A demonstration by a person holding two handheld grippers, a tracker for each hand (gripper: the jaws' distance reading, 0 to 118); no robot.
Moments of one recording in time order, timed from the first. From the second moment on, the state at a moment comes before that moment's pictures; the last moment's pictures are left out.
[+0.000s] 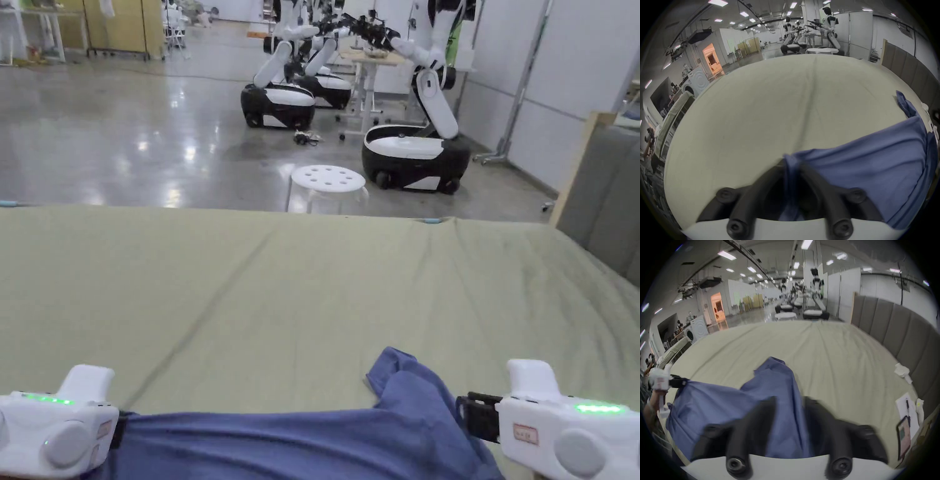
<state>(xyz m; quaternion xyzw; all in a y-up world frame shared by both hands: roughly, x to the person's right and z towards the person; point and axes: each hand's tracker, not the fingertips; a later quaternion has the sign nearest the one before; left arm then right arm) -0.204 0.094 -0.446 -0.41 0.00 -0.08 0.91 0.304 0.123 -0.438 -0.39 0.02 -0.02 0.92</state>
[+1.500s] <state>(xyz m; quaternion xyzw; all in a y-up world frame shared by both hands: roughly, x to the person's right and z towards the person) -0.202 0.170 -0.154 -0.17 -0.01 0.00 0.99 0.262 0.177 -0.159 -0.15 0.07 -0.02 0.99</state>
